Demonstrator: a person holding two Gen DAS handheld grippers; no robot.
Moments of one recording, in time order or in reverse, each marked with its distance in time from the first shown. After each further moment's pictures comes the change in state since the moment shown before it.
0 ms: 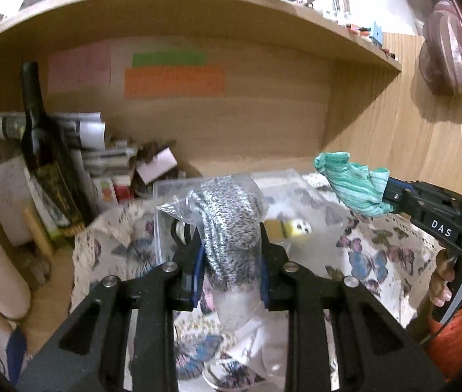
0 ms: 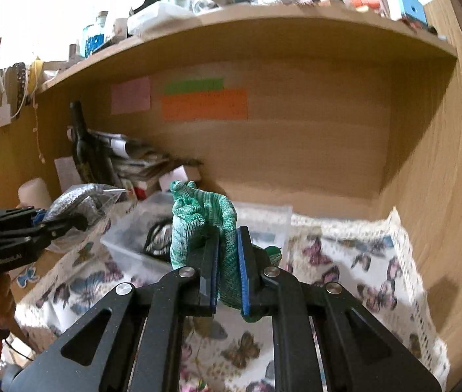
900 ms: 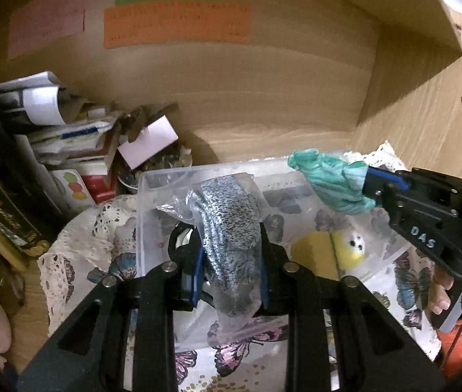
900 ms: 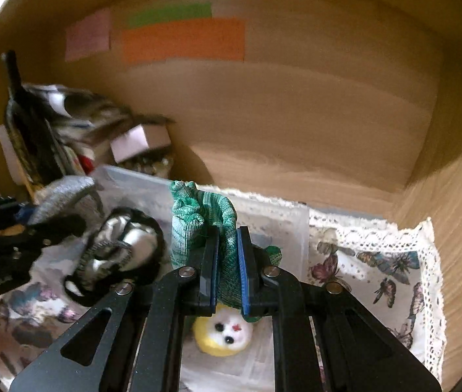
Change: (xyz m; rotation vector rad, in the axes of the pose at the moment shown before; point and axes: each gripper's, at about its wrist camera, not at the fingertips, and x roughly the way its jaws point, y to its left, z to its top) left arm 0.122 0.027 0.020 -0.036 0.207 0.025; right arm 0.139 -0.013 0.011 -0.055 0.246 -0.076
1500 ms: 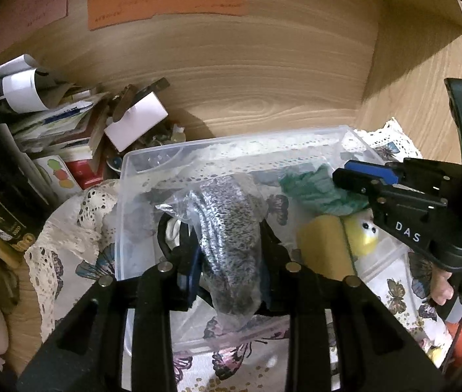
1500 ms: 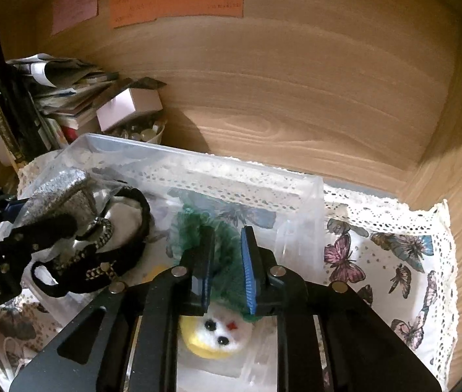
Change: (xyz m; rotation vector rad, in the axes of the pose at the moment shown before) left arm 0.020 -0.008 -0.007 0.033 0.065 0.014; right arm 0.026 -0.001 -0.007 0.000 0.097 0.011
